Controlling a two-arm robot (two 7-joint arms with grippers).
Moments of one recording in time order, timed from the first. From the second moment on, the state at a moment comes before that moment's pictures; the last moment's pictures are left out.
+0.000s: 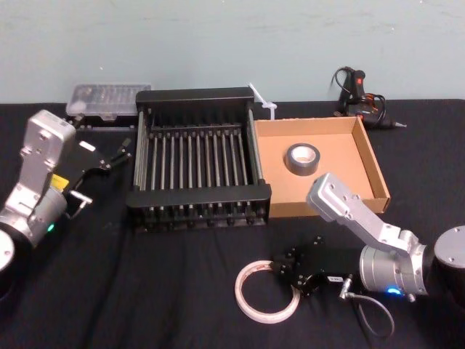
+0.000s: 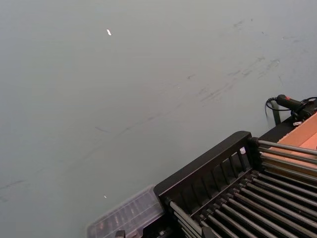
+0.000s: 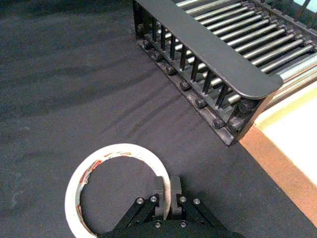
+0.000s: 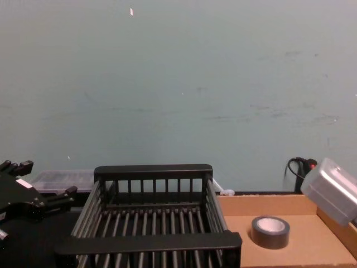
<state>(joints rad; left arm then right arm) -0.20 0.60 0.45 -1.41 -0.25 -0.12 0.03 0.24 0.61 -0.64 -1.58 0.29 0.37 0.60</state>
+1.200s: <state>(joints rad) -0.20 0.60 0.45 -1.41 -0.25 -0.12 0.03 0.20 0.68 -0.53 -1.65 0.41 0.37 0.58</state>
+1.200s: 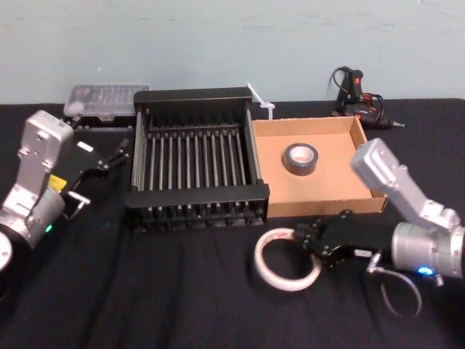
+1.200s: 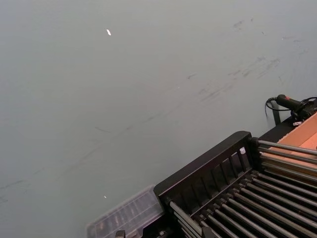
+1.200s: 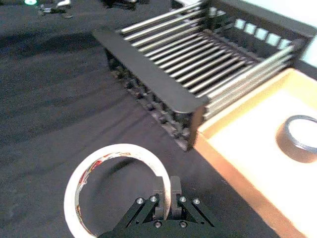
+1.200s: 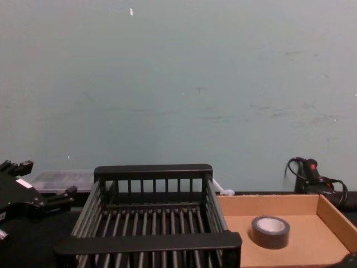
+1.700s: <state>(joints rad) -0.20 0.60 0.45 -1.41 -0.25 -0.12 0.03 0.15 0.72 -0.42 -1.67 0.48 0.36 0.48</state>
